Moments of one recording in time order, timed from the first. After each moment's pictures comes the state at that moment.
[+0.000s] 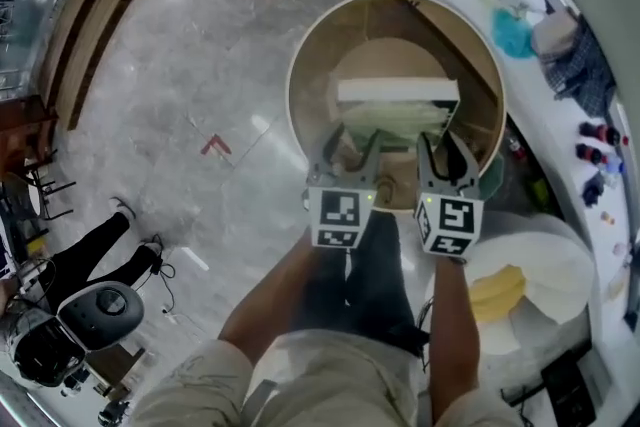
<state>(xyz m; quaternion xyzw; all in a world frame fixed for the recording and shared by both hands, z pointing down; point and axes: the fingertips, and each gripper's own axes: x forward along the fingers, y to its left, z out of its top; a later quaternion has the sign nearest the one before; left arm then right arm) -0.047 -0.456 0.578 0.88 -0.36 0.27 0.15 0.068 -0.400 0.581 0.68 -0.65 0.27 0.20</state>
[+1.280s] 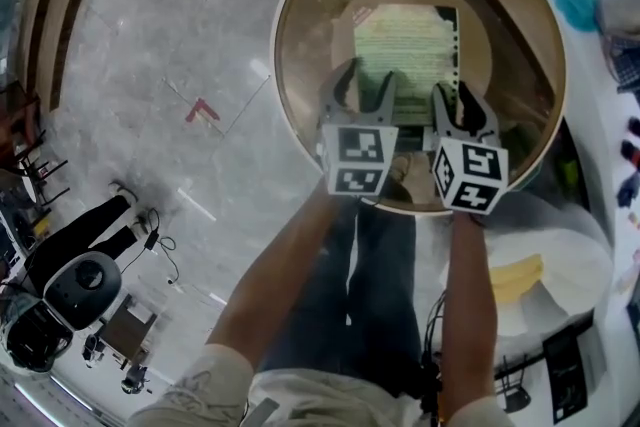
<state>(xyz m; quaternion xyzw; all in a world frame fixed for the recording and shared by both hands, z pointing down) -0.041 -0.510 0.789 0.84 -0.36 0.34 0.21 0.071 -0.448 0.785 0.65 -0.62 0.36 0.24</state>
